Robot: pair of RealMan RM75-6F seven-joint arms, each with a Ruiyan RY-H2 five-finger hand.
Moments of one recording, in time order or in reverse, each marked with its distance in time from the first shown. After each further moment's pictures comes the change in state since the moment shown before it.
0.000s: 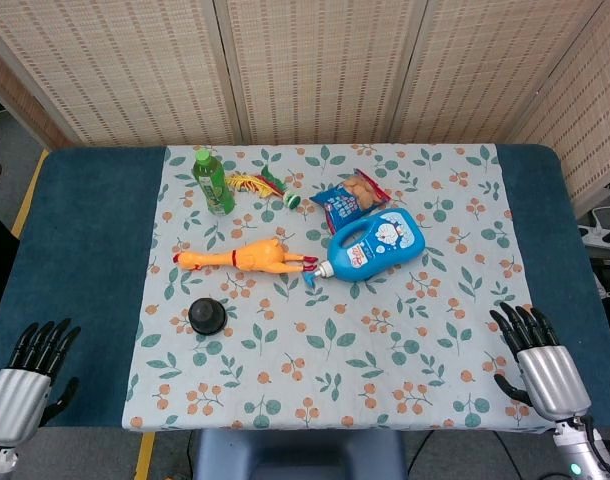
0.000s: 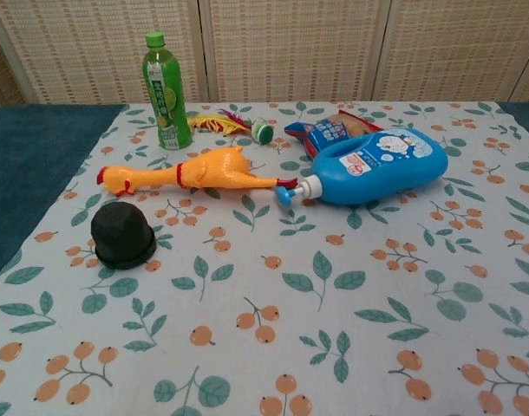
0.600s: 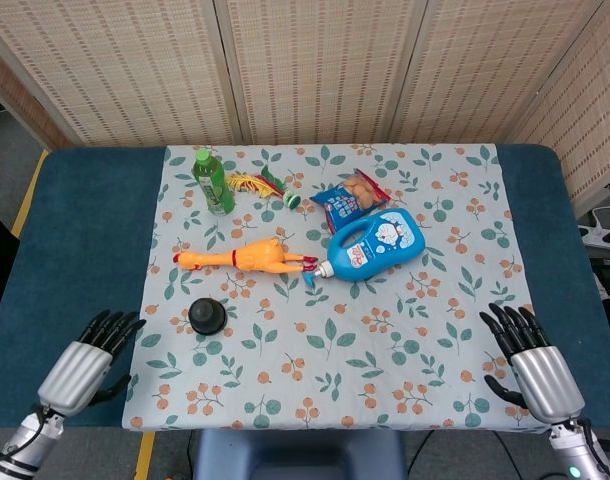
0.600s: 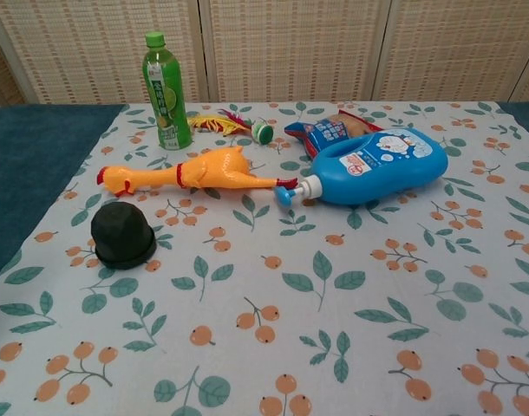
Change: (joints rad) left arm -0.213 0.166 -0.007 -0.352 -0.047 -0.419 0.050; right arm 0.006 -0.022 -0.015 0.065 -0.097 0.046 0.110
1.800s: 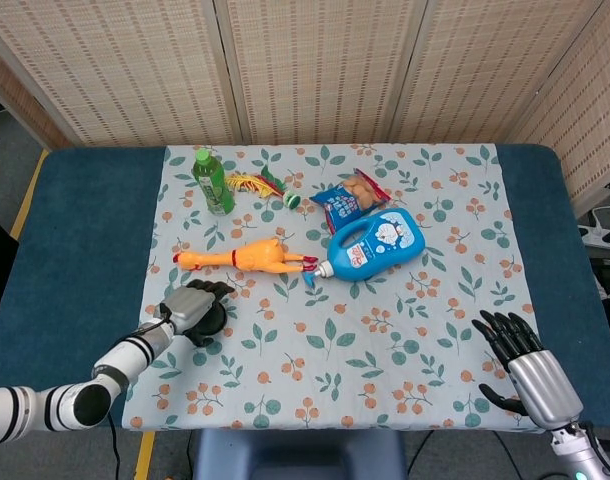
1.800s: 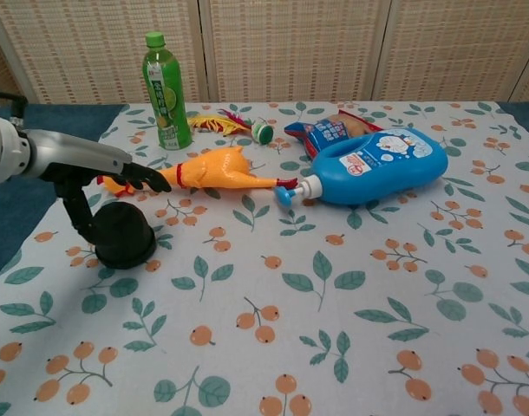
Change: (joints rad) left arm -0.818 -0.099 -0.064 -0.087 -1.212 -0.595 0.381; right arm 0.016 0.029 -0.035 0.016 -0.052 0.003 0.113
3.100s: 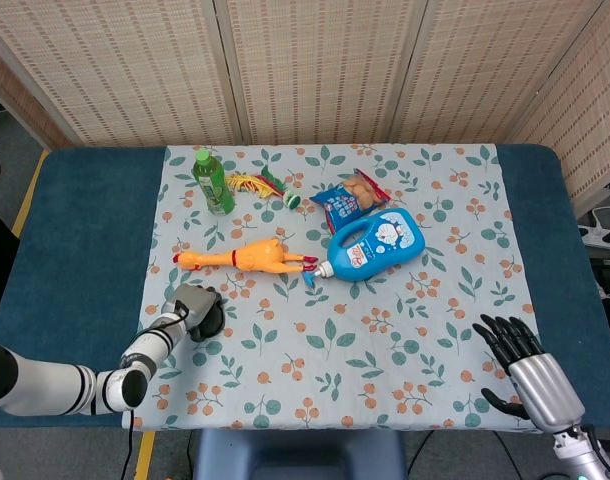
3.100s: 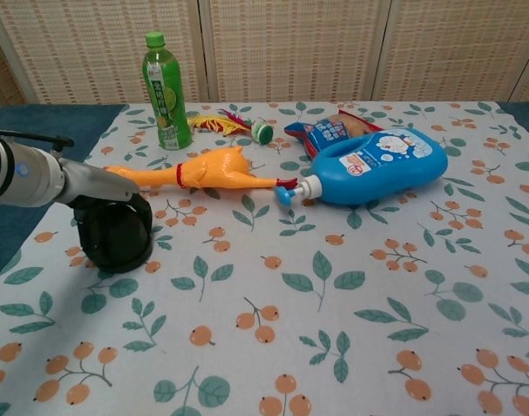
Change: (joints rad) left arm -0.239 -0.196 0.247 0.178 -0.247 0.078 0.095; right arm -0.002 0.028 -0.016 -0.030 0.006 -0.018 -0.006
